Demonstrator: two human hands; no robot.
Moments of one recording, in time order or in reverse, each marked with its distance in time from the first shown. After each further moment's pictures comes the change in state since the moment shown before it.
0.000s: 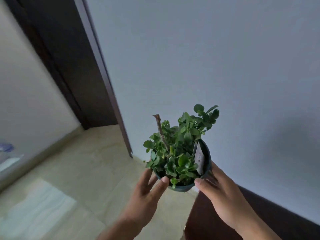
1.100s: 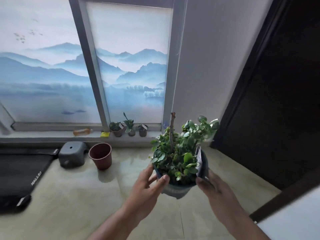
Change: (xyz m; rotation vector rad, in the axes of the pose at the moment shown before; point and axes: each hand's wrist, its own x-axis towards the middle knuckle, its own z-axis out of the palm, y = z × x) left_hand -0.186 0.062 -0.591 -0.133 0.905 0.223; right_hand 0.135 -0.199 0.656 0.056 -0.866 -0.124
